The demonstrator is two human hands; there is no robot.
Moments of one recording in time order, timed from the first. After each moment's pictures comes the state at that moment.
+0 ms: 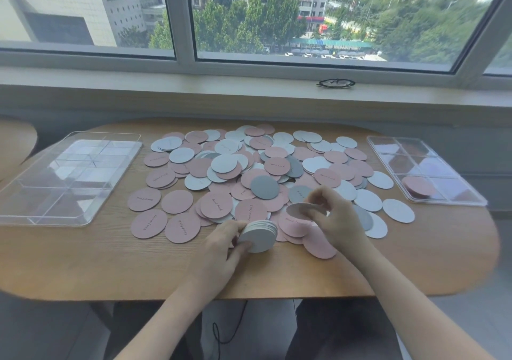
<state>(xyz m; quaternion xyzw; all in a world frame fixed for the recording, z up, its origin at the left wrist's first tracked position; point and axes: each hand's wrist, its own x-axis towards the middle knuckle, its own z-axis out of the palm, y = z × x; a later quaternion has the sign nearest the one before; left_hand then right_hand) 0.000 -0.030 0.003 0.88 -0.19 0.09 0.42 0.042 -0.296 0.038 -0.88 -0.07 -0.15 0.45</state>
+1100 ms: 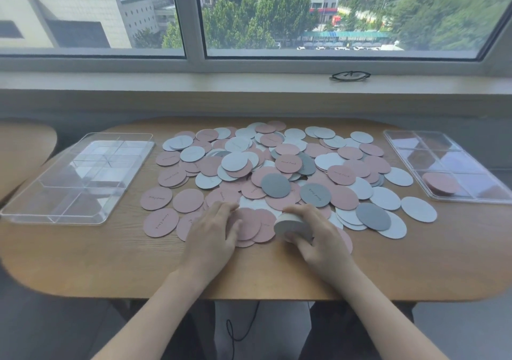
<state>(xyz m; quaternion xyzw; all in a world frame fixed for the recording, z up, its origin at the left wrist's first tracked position) 0.029 -0.012 0.001 0.95 -0.10 0.15 0.27 0.018 -0.258 0.000 -0.89 -0.19 -0.14 0.40</state>
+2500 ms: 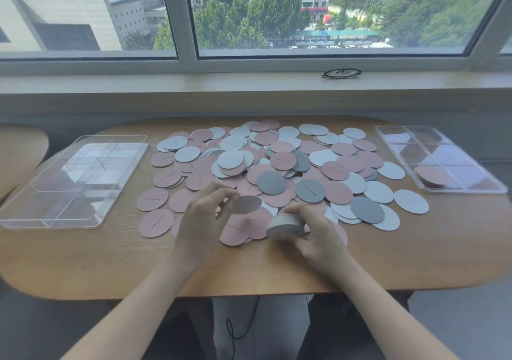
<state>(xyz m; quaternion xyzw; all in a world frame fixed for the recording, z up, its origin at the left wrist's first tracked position) 0.041 -0.011 0.035 0.88 -0.17 0.24 0.37 0.019 -0.258 -0.001 -0.87 -0.17 -0.10 0.44</state>
